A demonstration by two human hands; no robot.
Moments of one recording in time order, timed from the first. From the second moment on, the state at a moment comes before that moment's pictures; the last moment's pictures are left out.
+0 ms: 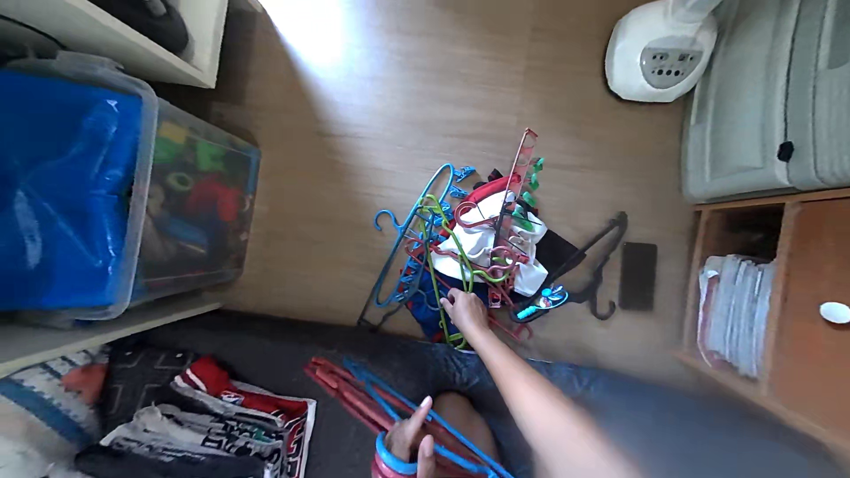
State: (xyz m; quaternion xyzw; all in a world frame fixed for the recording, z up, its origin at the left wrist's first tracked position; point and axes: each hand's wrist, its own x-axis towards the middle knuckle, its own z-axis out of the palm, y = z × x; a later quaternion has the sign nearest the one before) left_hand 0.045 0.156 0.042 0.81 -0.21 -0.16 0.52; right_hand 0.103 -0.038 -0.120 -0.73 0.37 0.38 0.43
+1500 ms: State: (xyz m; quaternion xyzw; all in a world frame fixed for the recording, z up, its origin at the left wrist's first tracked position) left_hand 0.033 0.115 0.036 0.80 -0.30 -0.13 0.51; right_hand 0.042 -0.154 -0.087 -0.69 0.49 0.21 0.49
